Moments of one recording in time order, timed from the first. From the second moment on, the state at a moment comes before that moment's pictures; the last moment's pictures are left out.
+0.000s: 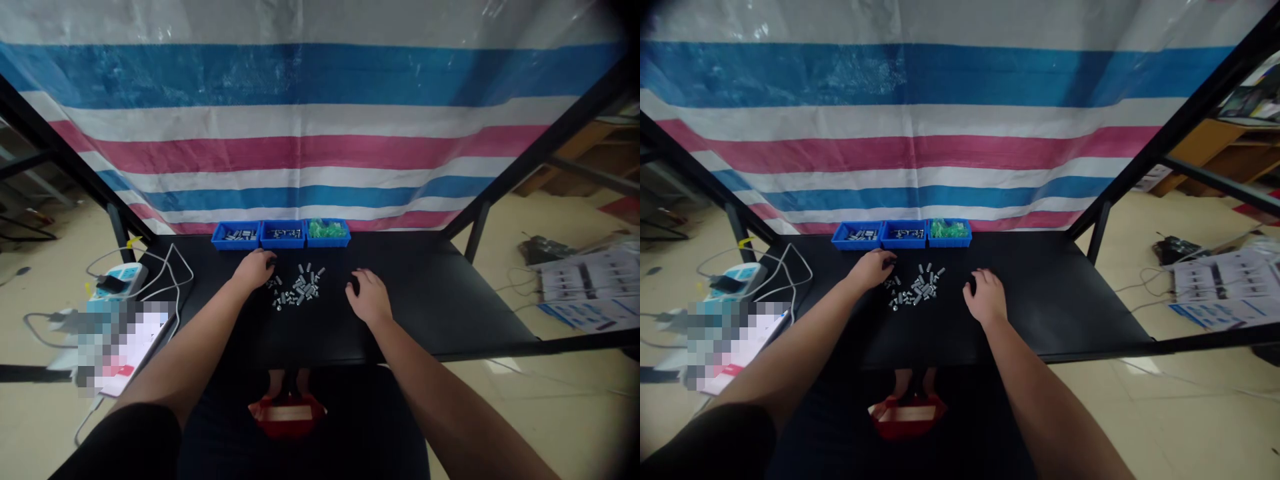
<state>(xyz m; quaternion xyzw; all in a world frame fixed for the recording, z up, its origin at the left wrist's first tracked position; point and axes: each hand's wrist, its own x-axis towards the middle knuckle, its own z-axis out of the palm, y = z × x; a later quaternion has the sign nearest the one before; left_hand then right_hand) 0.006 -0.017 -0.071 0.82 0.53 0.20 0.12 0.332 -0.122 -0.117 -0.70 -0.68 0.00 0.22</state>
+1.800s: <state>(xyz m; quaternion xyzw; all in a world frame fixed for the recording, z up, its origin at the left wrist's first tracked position) -0.019 -0.035 -0.057 0.80 0.55 0.15 0.16 0.258 -0.118 -0.113 -0.74 -0.63 -0.02 0.25</state>
